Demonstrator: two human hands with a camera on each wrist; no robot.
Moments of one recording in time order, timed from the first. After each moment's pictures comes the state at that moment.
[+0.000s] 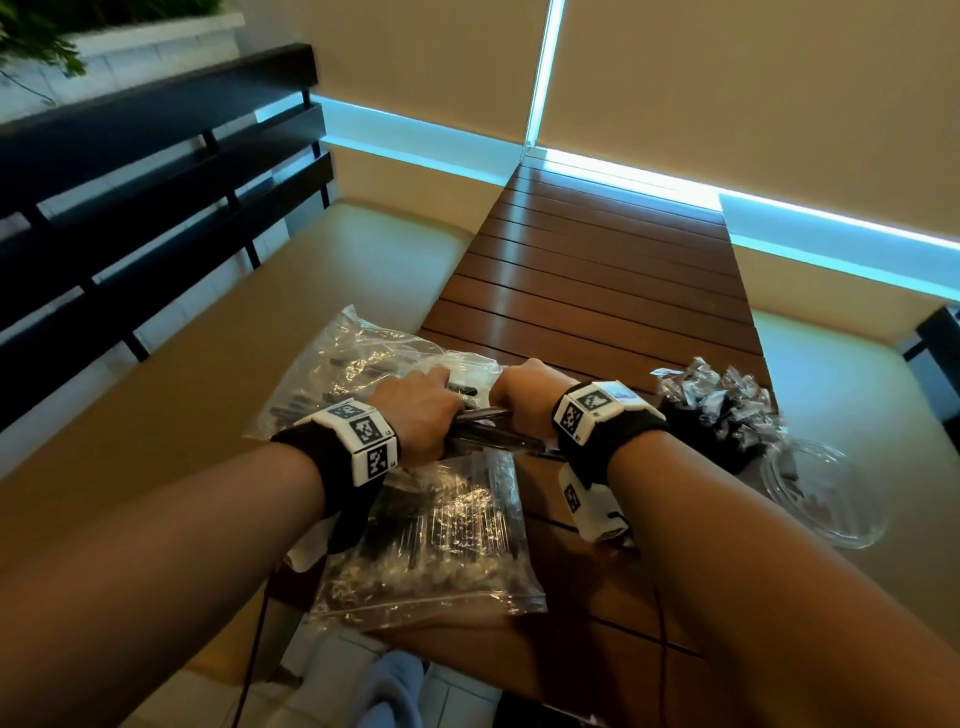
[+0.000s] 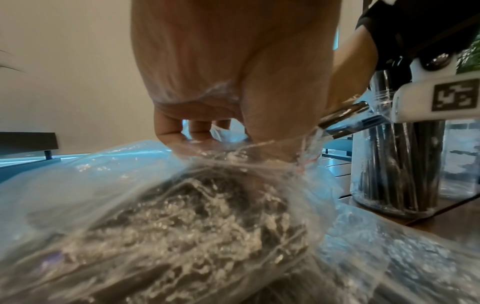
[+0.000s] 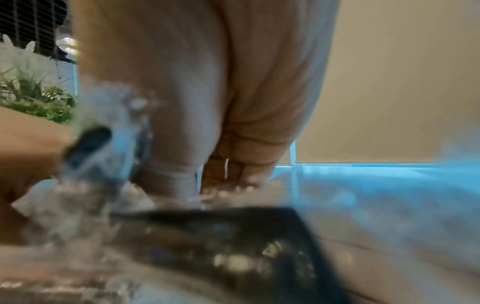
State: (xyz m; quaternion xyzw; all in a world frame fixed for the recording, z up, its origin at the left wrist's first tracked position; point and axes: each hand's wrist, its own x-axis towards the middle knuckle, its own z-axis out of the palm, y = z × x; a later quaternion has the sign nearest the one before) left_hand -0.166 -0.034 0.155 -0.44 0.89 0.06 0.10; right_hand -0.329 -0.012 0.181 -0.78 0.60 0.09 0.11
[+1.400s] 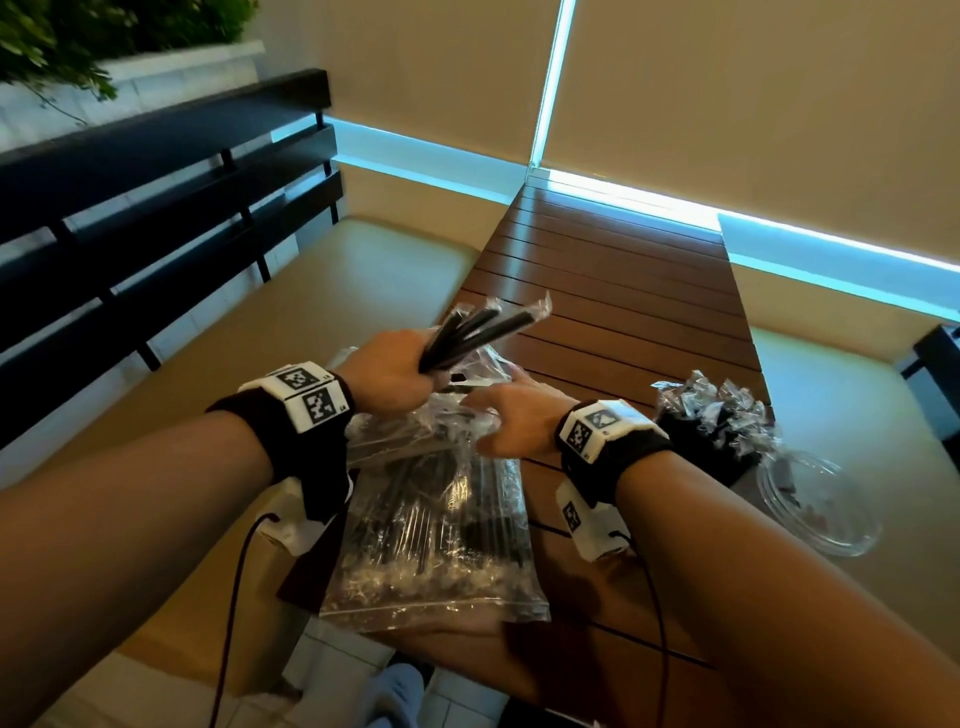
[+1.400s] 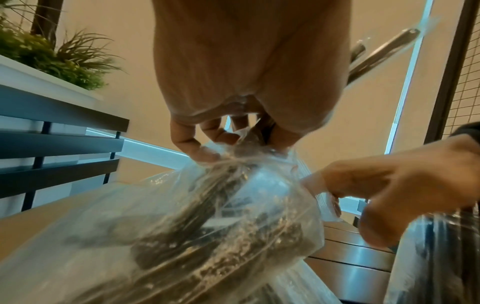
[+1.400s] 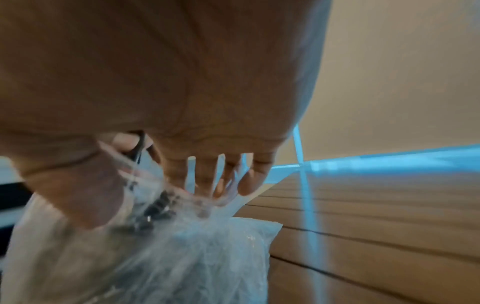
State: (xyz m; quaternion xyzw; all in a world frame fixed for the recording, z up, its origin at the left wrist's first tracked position) left_hand -0.134 -0.054 0.201 -0.47 0.84 0.27 -0.11; right_hand -0.317 -0.005 0.188 -0.76 0.60 0.10 0.21
